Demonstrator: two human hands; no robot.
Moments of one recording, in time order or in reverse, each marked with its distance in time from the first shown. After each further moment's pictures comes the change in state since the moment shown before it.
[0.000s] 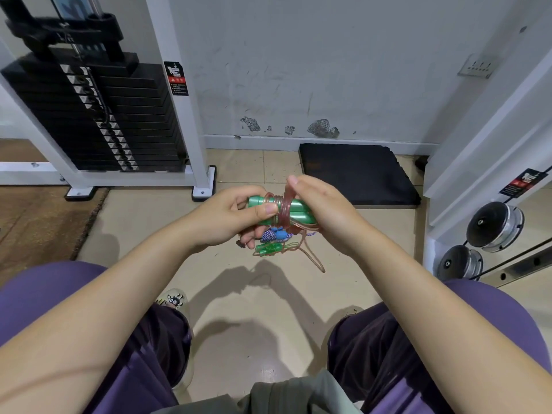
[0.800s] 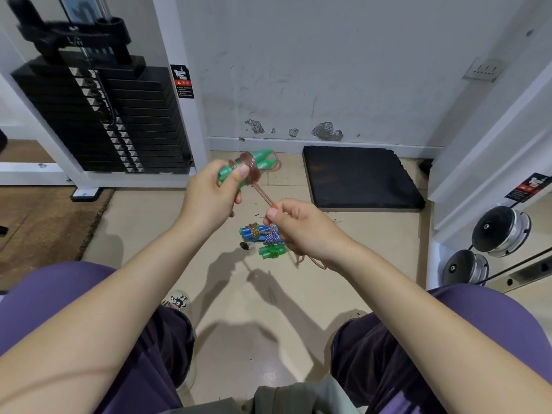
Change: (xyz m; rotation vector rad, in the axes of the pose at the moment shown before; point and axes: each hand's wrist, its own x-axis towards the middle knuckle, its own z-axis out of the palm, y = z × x) left_hand 0.018 -0.017 -0.020 0.232 0.755 0.012; right_hand -0.006 0.008 0.030 -0.218 -0.101 0.075
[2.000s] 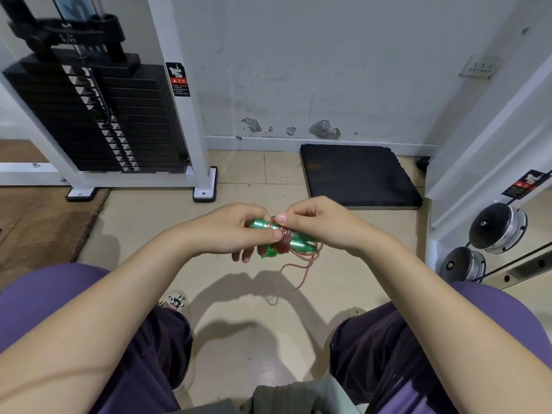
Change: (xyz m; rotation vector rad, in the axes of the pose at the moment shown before) left_hand -0.028 0.019 -0.004 0.182 -0.842 -0.099; right_hand -0.001 0.001 -0.036 -0.183 -0.119 -0.052
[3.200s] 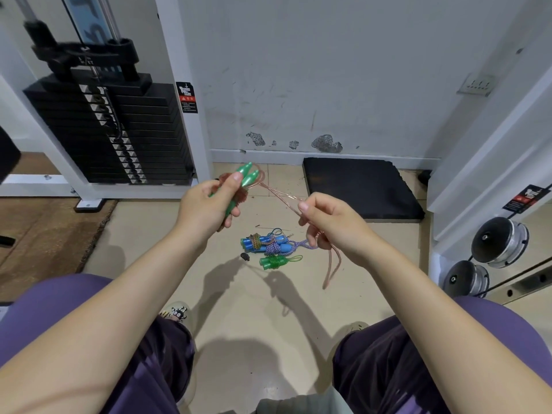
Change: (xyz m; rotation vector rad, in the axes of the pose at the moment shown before) left_hand 0.011 -0.011 -0.023 -0.488 0.789 -0.047; right_hand 0.005 0.012 -0.008 0.277 0.253 -0.040
